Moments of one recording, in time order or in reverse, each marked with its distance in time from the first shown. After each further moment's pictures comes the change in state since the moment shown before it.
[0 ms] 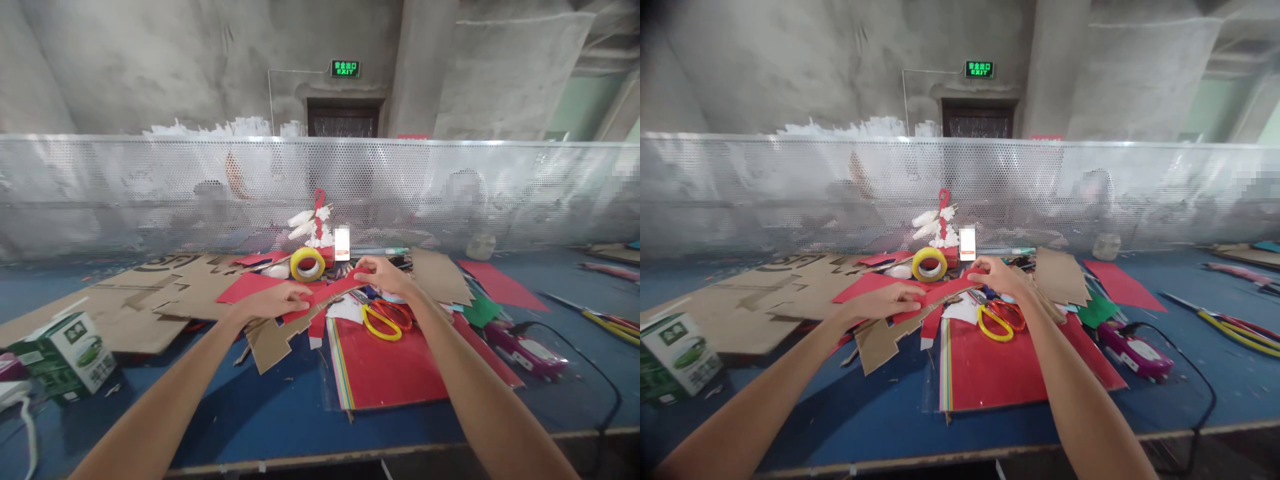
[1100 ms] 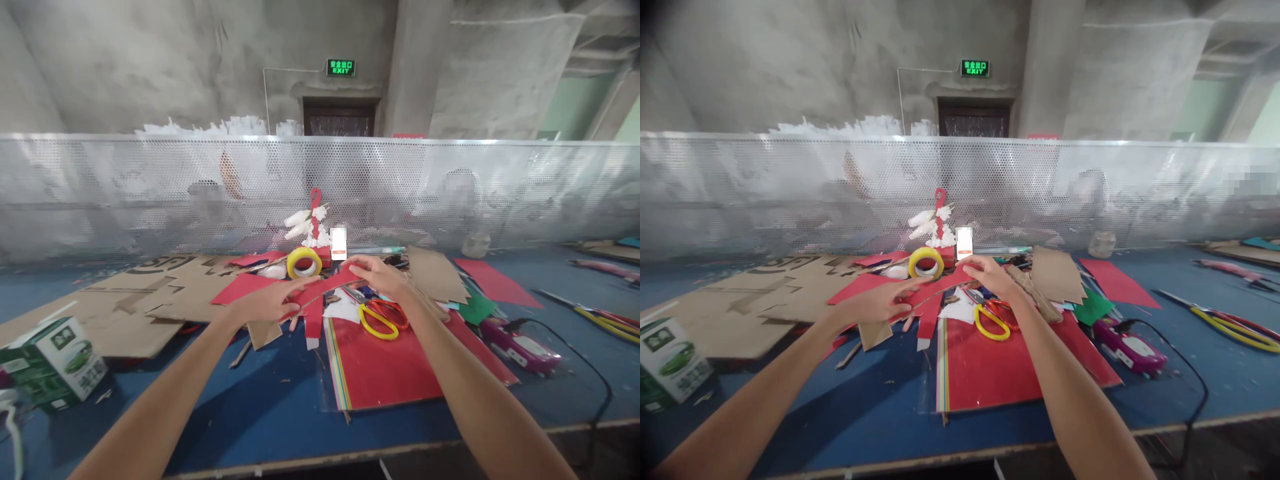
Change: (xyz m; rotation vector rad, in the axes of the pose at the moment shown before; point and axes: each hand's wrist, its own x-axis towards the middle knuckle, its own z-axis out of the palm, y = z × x) left_hand -0.005 0.007 -0.002 0.230 0.067 0.162; right_hand -0.001 -0.012 0.016 0.383 -0.003 0.014
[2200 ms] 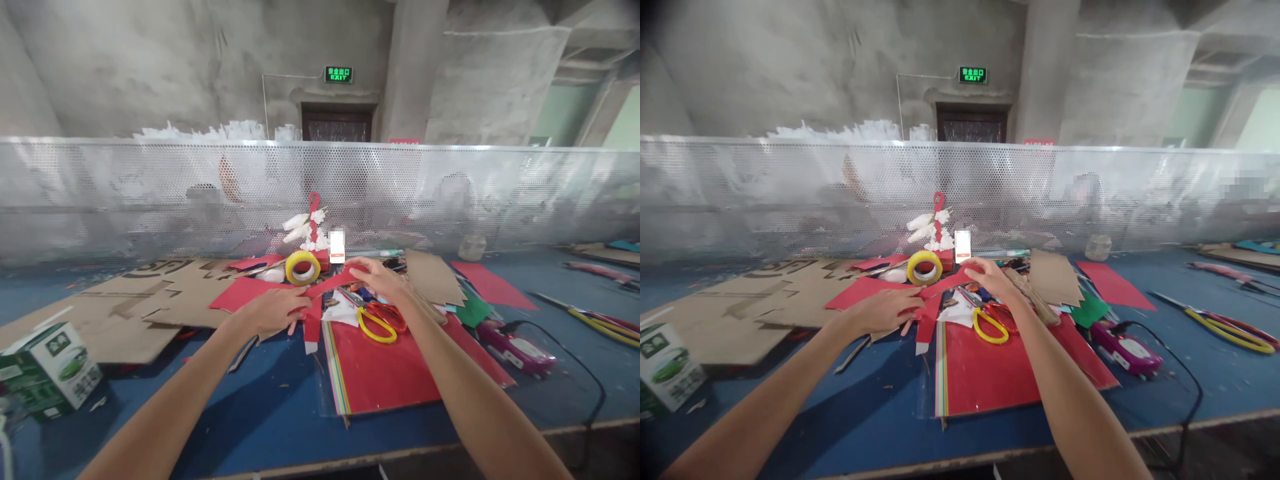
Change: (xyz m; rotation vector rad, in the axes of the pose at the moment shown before) left_hand 0.007 -0.003 0.016 0.601 -0.042 0.021; right_hand 0.003 0.009 -0.003 0.005 0.104 0.011
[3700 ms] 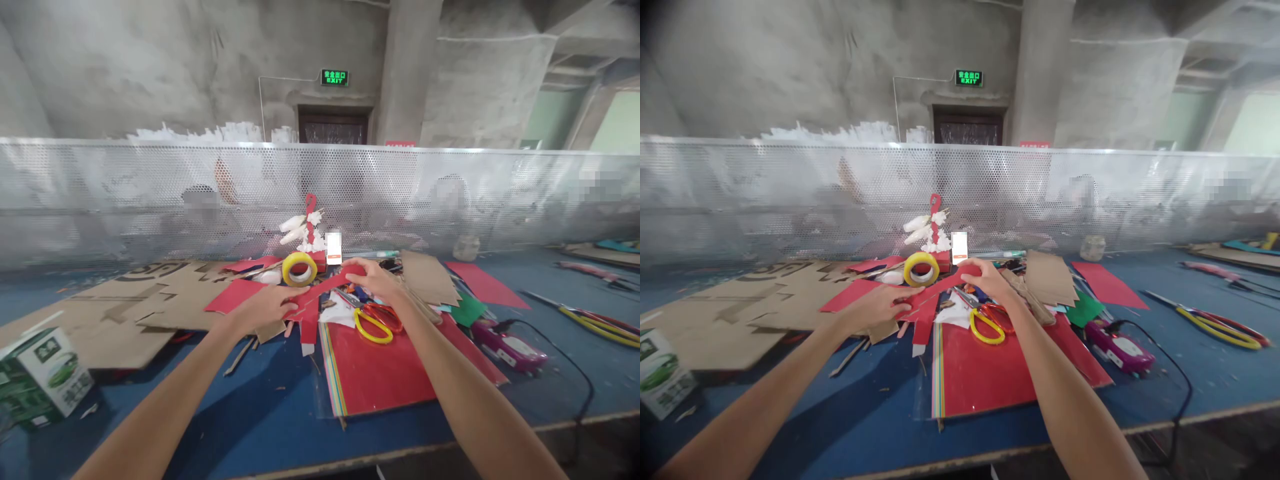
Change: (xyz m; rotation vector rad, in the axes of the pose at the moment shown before) left_hand 0.003 -0.008 -0.005 -0.251 0.078 -0.171; right_hand -0.004 -0.007 -0.001 -0.119 0.019 -0.023
